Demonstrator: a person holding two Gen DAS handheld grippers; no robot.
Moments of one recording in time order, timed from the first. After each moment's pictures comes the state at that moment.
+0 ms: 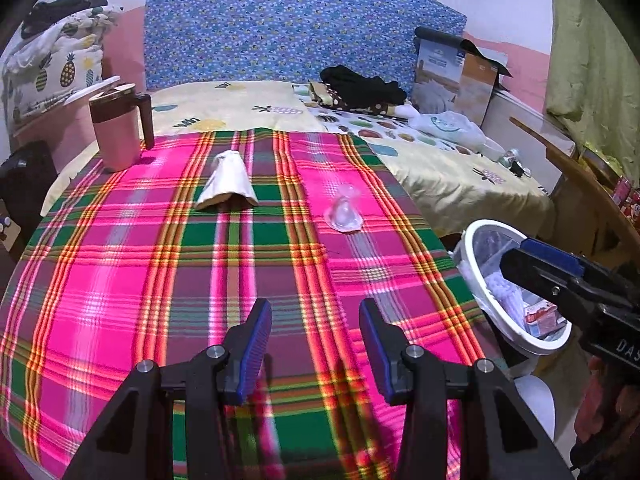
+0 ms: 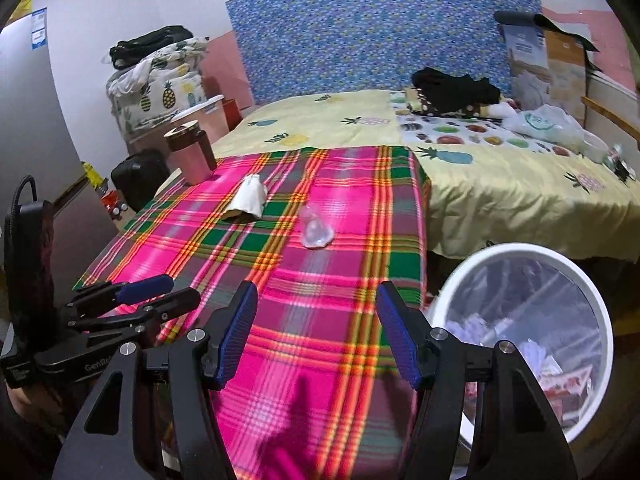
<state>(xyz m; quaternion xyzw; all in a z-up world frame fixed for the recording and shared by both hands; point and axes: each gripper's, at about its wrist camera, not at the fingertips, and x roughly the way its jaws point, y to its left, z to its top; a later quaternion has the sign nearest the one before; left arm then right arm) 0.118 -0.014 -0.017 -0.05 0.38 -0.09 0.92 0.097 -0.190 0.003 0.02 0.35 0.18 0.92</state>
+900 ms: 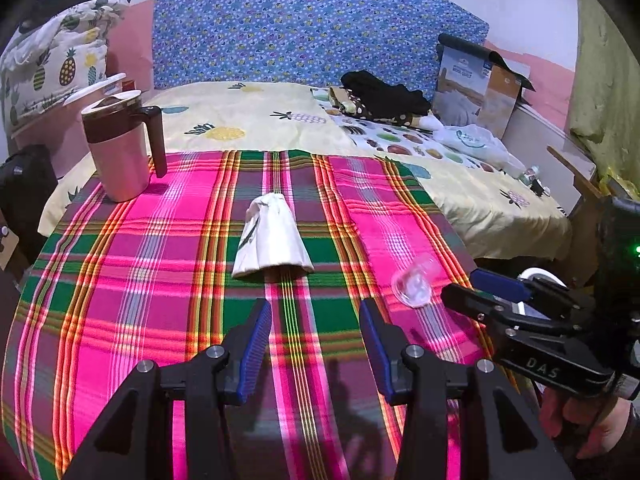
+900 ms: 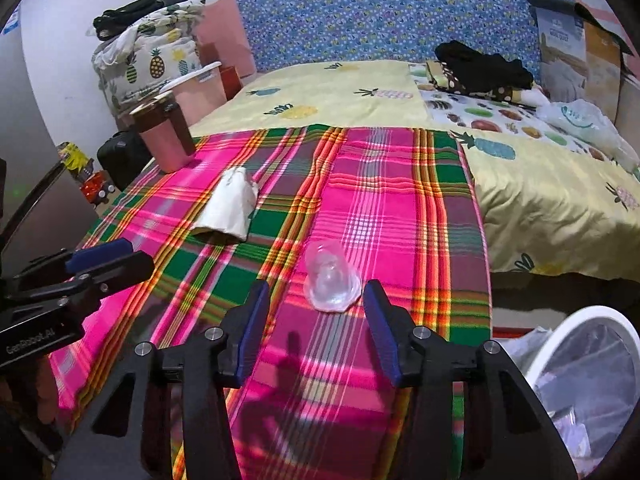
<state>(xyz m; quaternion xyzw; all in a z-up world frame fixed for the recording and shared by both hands) 0.217 0.036 -0.013 -0.06 0.39 -0.08 0.92 0.187 -0.145 -0.025 0.00 0.40 0.19 0.90</state>
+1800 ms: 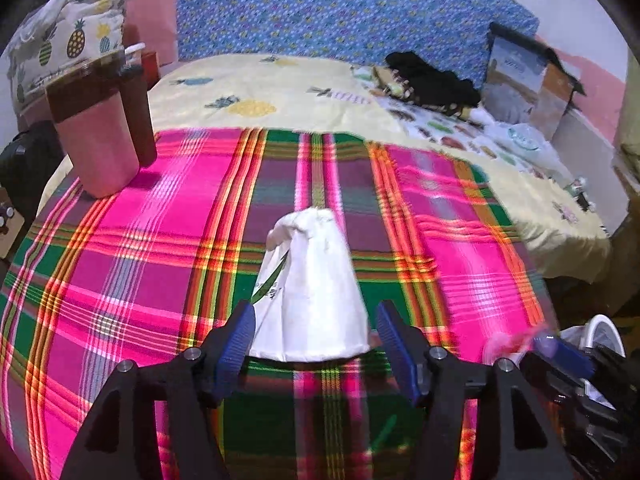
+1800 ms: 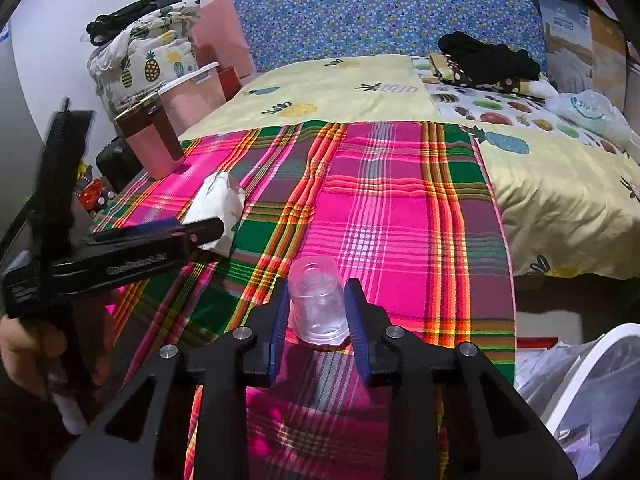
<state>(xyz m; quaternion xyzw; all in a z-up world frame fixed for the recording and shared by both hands) 0.325 0.046 -0.065 -0.07 0.43 -0.01 0.90 0.209 -0.143 -0.035 0.02 0.40 0.20 0.89</state>
